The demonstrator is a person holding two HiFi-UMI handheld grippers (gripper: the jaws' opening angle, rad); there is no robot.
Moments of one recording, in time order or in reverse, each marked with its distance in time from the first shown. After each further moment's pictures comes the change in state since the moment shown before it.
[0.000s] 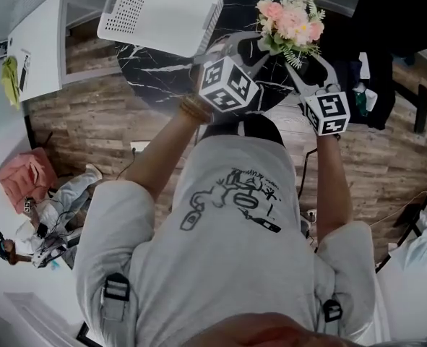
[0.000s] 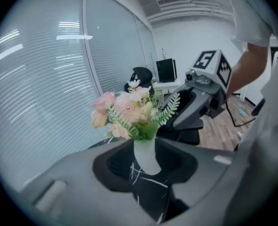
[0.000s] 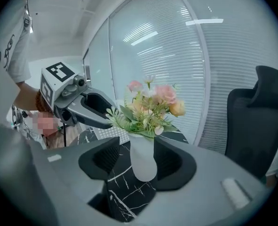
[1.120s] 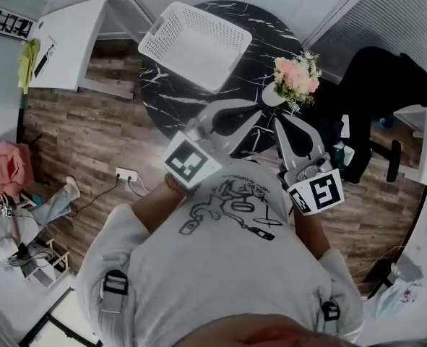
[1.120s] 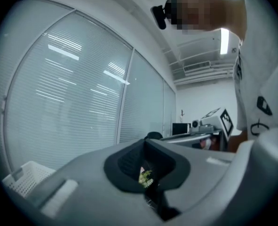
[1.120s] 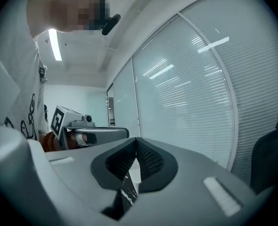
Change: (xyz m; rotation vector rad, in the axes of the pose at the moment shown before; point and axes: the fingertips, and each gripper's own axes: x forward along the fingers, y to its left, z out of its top) left arm -0.256 -0.006 0.137 -0.375 -0.689 0.158; right arm -0.122 0.171 0.203 -0.066 -0.385 0.237
